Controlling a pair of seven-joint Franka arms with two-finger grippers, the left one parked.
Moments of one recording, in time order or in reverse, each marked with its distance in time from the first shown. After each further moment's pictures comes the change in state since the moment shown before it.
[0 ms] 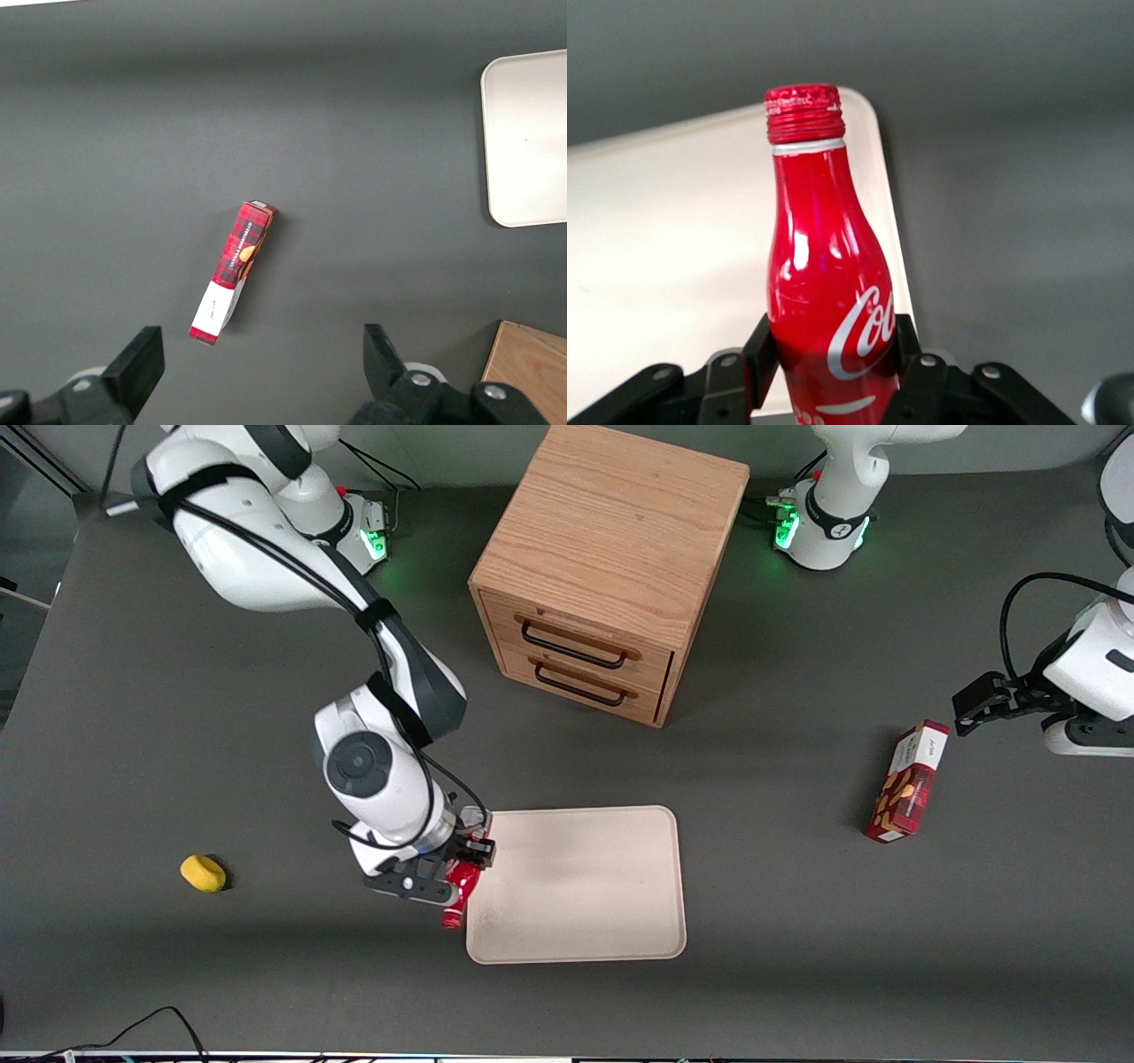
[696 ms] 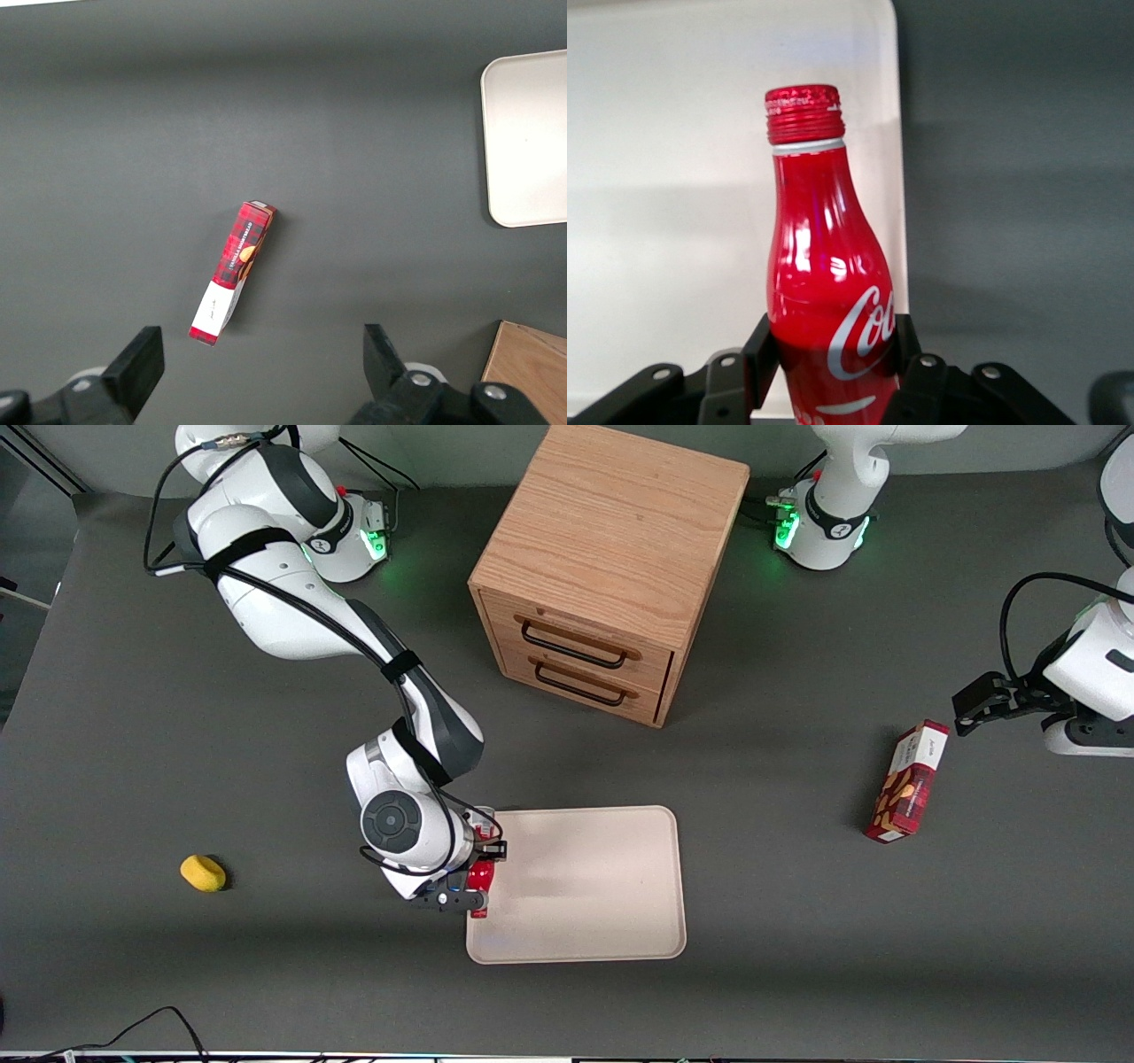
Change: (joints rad) arm 0.022 0.146 -0.005 0.127 0.049 -0.103 -0.121
